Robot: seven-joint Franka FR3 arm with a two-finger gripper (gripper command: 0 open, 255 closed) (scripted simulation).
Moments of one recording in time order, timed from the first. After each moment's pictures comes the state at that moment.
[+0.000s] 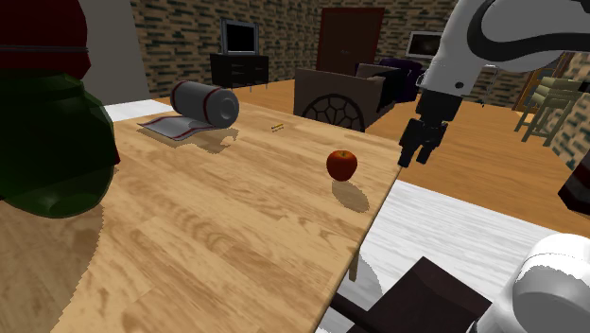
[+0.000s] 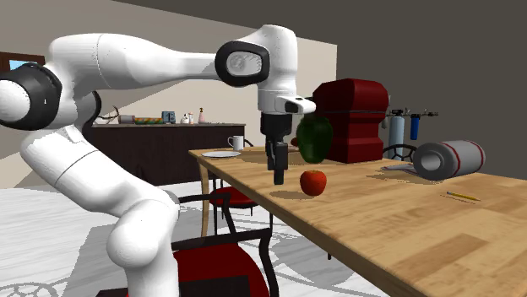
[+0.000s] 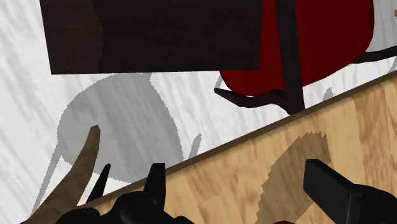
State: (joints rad) arm -0.02 -0.82 -0.06 -2.39 0.12 1.57 -0.04
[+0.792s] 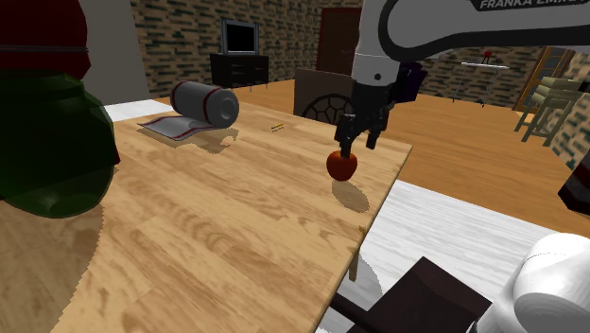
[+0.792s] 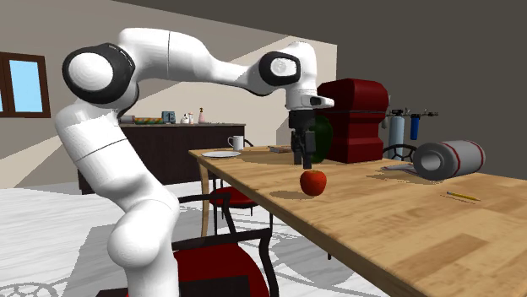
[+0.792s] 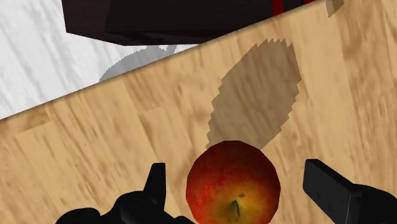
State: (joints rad) arm 0.00 -0.49 0.19 -2.13 0.04 1.66 0.19
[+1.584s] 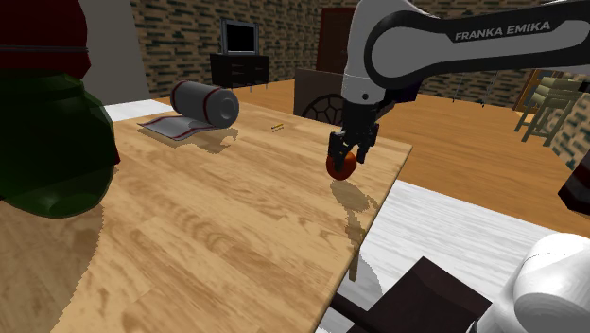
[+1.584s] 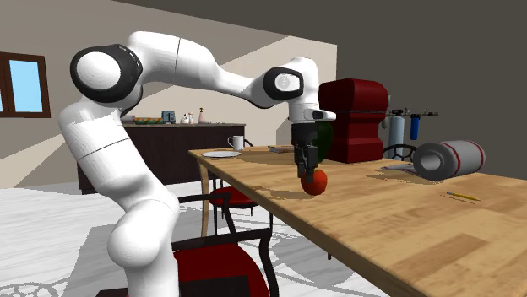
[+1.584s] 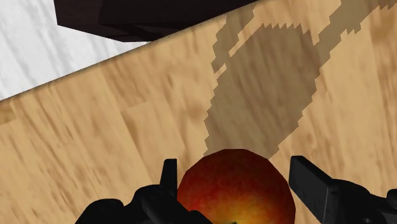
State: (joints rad) arm 0.00 -0.46 0.21 -2.20 0.02 1.76 0.22
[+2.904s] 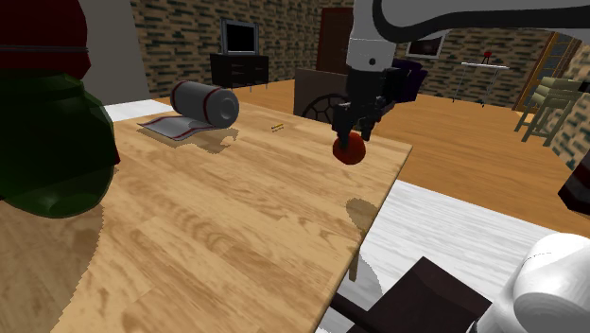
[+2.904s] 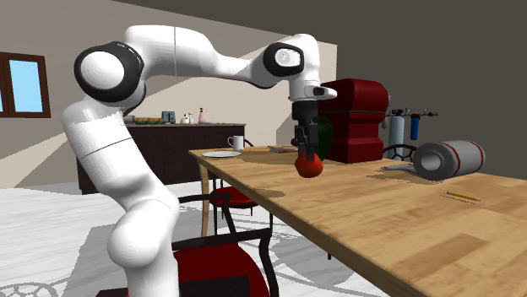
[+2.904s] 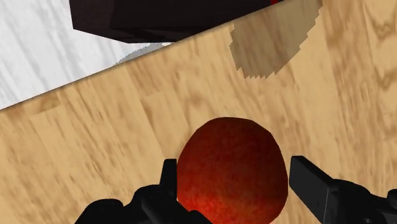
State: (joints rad) arm -0.01 -0.43 0.21 -2.02 0.02 1.60 0.21
